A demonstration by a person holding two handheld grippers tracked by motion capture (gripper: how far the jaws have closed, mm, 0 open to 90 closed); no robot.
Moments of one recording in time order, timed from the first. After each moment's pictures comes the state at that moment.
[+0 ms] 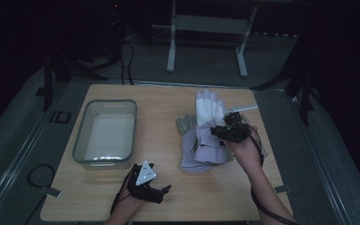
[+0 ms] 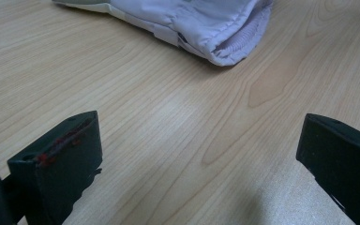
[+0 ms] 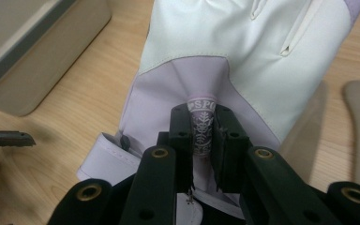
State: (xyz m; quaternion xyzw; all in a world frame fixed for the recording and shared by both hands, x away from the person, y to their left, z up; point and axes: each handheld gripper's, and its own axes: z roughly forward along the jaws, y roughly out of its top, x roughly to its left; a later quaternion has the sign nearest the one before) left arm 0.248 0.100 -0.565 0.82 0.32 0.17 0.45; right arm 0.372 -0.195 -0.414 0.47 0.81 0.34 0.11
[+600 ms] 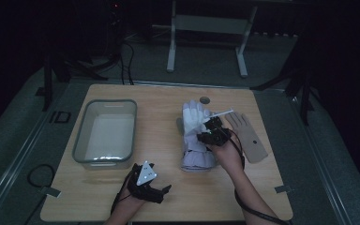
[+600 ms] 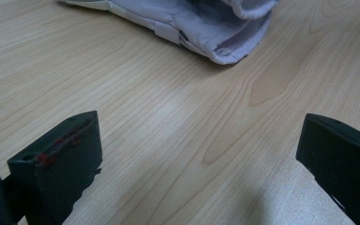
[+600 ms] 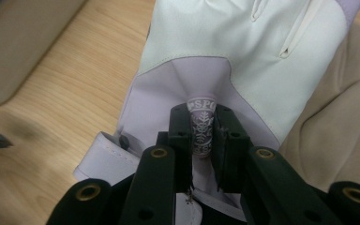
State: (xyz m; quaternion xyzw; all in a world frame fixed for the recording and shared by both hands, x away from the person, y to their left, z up) left arm 0.248 0.099 -0.565 0.82 0.32 0.17 0.45; right arm 0.386 -0.157 -0.460 0.48 0.82 0.30 0.10
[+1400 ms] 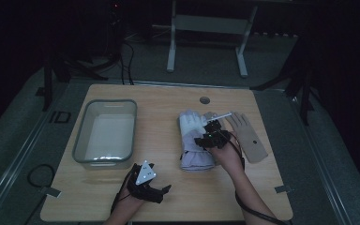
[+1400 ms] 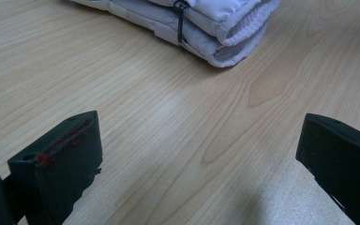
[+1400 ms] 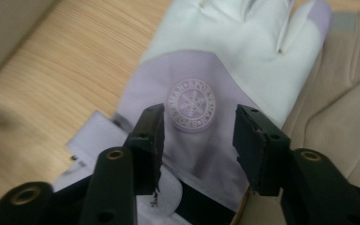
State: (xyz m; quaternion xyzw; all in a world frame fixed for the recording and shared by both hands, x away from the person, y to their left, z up) left arm 0.249 0.100 -0.565 0.82 0.32 0.16 0.45; right arm 0.389 -0.163 -0.475 0.46 0.83 0.30 0.10
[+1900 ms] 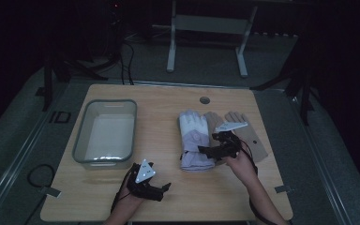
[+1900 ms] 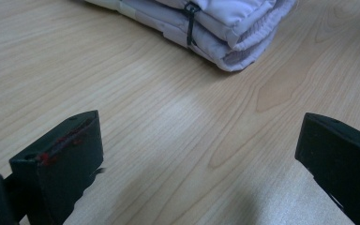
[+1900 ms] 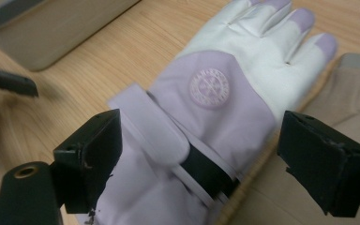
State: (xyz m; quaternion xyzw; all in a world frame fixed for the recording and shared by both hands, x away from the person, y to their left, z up) left arm 0.253 0.101 -0.564 0.81 0.34 0.16 0.45; right arm 0.363 -0.203 -0.480 0.35 0.84 0.39 0.11
